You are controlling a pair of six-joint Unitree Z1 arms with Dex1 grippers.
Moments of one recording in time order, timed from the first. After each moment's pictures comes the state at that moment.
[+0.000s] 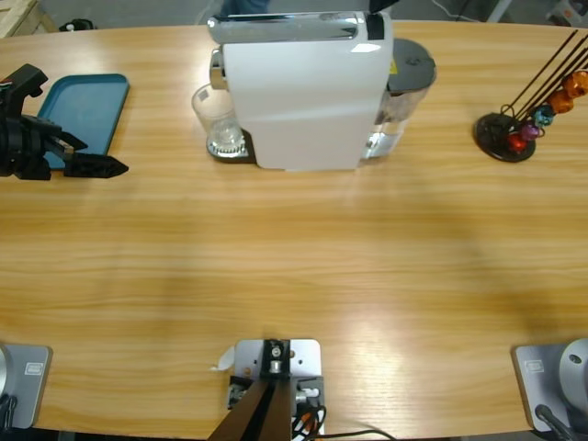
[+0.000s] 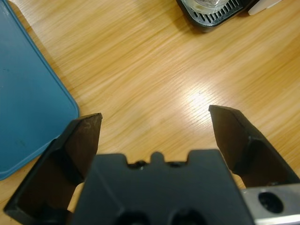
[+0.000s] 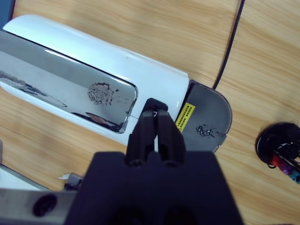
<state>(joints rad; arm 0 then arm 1) -0.35 1.43 -0.76 0.32 -0.19 0.13 0.59 2.10 -2.41 1.50 0.06 0.22</state>
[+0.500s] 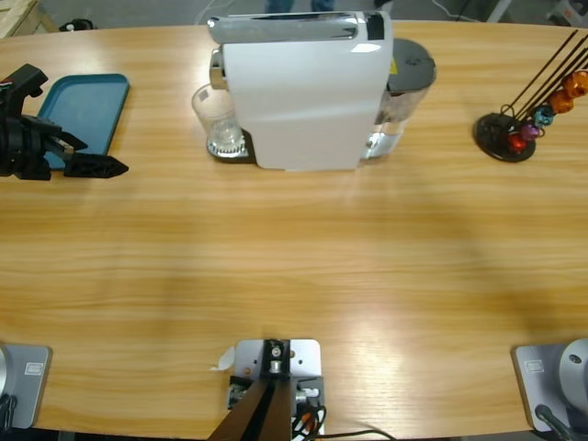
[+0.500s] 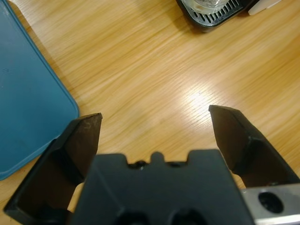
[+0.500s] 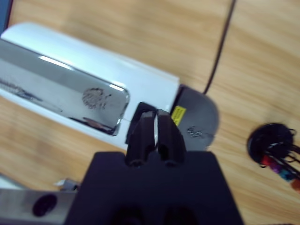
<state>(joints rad) -0.35 1.43 -0.76 0.32 -0.19 0.13 0.59 2.09 -2.45 1.51 0.01 0.22</state>
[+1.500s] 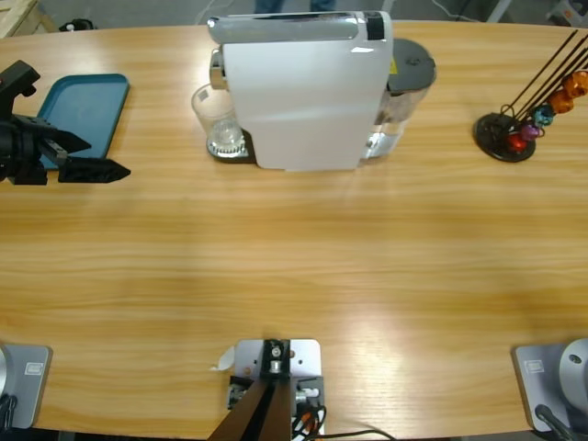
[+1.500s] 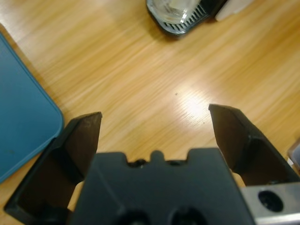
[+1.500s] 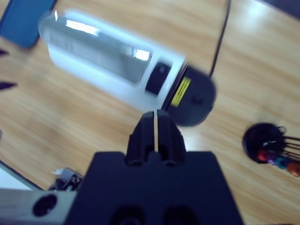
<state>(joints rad) -0.40 1.37 -0.76 0.33 -0.23 0.13 0.70 1.64 -1.77 1.09 -0.03 0.22</state>
